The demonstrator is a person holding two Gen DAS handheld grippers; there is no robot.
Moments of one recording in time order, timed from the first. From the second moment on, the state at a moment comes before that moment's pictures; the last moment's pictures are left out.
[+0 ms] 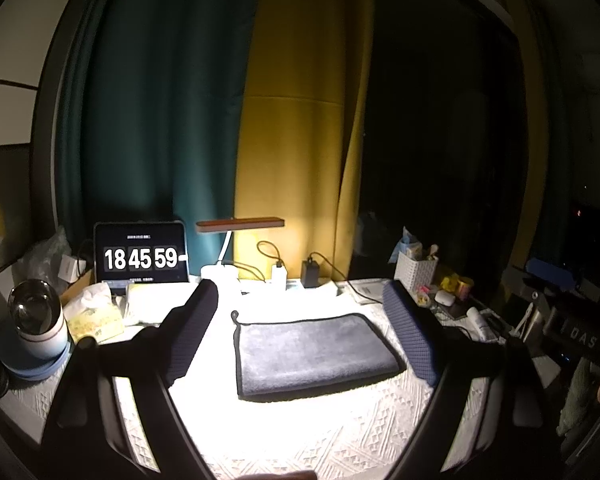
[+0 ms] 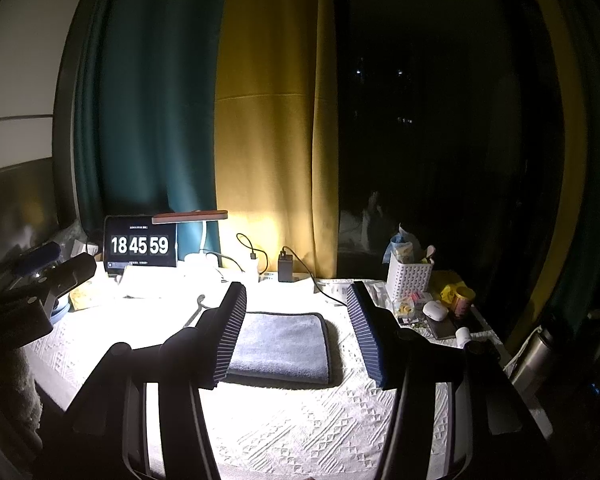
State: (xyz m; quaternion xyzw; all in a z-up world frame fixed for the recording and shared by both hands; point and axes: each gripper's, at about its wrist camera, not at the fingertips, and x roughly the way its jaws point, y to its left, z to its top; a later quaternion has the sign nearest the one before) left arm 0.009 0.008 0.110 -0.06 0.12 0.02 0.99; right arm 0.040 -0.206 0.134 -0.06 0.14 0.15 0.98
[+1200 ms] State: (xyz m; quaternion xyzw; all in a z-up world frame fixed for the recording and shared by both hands) left arm 0.012 0.007 0.106 -0.06 0.12 0.02 0.99; right arm 0.043 -0.204 0.129 -0.06 0.15 0.15 0.98
